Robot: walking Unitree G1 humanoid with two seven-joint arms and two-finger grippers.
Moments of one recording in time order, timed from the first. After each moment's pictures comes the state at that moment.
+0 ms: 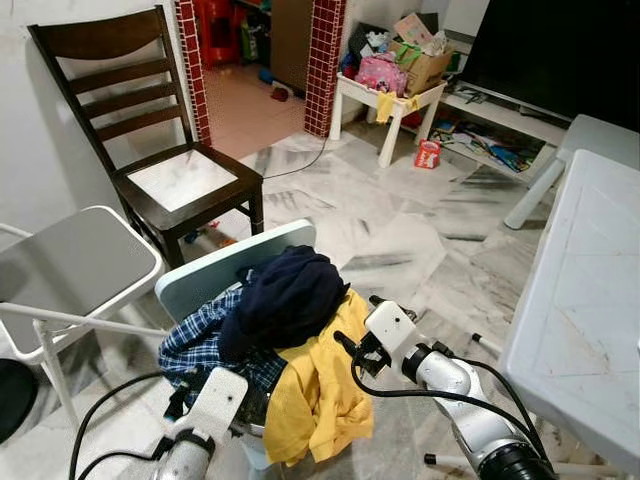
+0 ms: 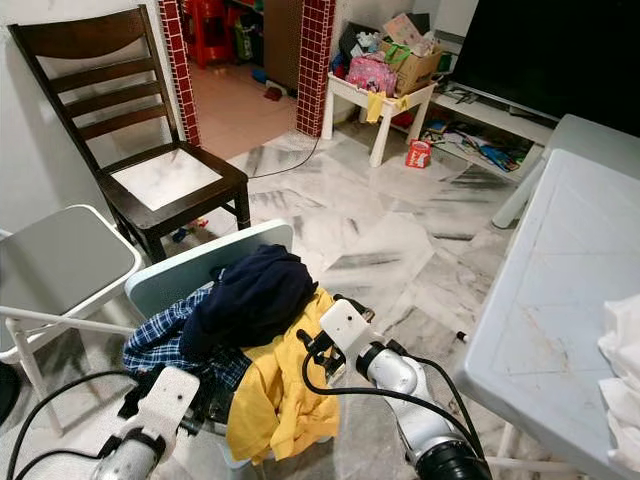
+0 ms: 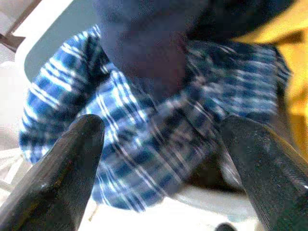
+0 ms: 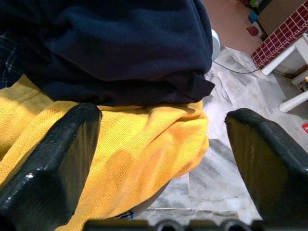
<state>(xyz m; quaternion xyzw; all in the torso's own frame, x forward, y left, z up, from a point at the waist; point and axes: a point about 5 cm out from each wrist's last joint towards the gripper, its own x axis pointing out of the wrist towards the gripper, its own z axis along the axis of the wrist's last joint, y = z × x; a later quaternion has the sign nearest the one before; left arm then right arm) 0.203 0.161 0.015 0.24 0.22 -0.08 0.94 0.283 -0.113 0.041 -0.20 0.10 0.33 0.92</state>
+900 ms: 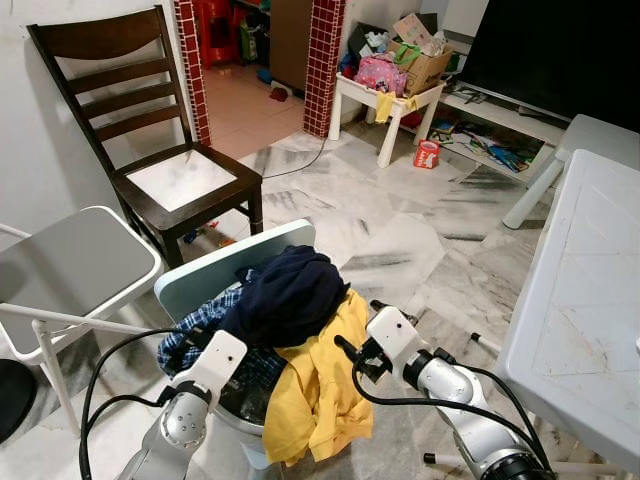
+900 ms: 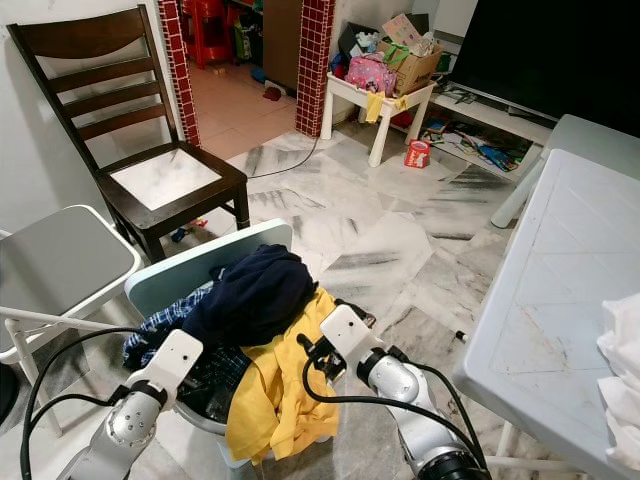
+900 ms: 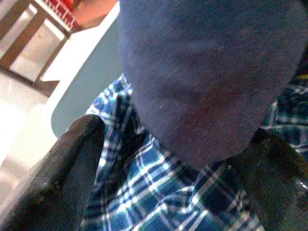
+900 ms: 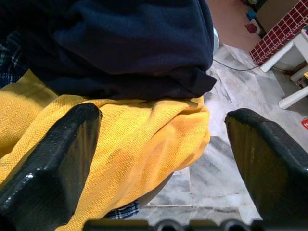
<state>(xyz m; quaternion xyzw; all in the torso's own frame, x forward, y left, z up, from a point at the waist) 0.248 0.169 0.007 0.31 0.17 -0.09 0.93 0.276 -0.114 0.040 -0.20 0.10 0.32 0.92</state>
